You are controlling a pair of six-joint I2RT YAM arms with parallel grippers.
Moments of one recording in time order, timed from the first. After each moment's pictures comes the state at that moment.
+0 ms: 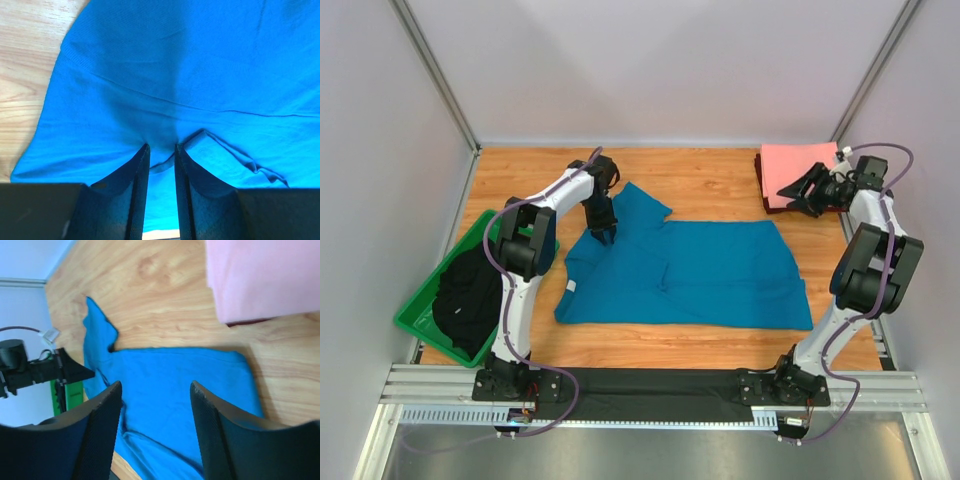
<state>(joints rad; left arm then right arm) -0.39 2.28 1.86 -1.03 0.10 -0.58 -0.42 1.87 1.42 -0.42 -0.85 0.37</state>
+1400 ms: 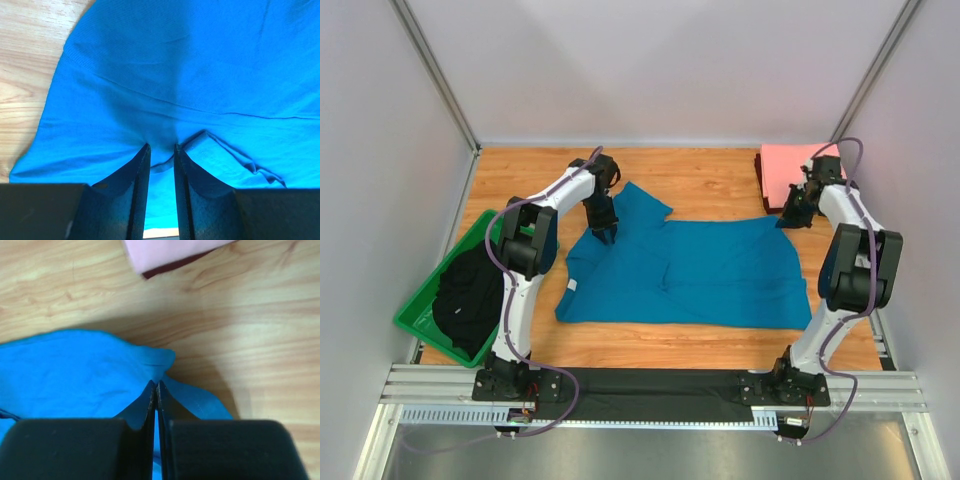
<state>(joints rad) -0.39 2.30 1.89 -1.06 0.10 -0.59 -0.23 1.88 1.41 -0.66 -0.26 0.19</state>
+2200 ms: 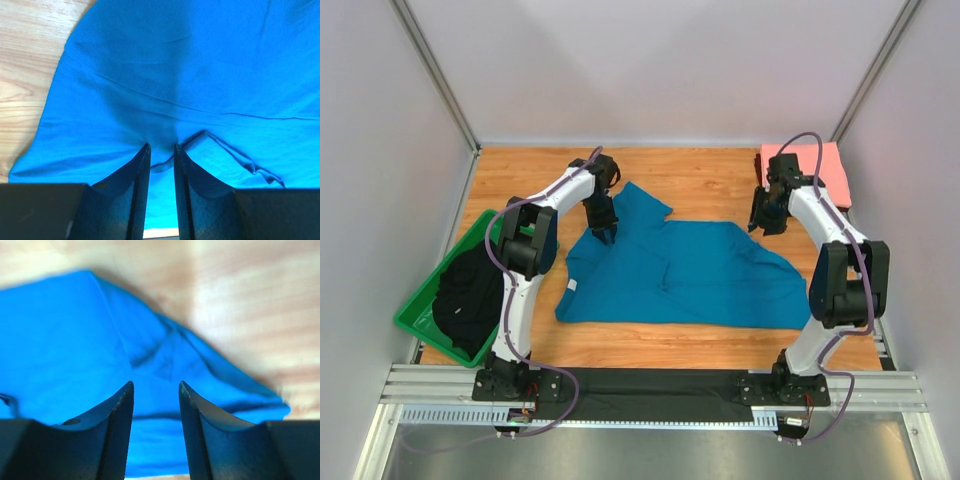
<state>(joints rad) -0.39 2.30 1.89 -1.06 0.10 -0.60 0.06 1.70 1.30 -0.77 0.03 0.30</state>
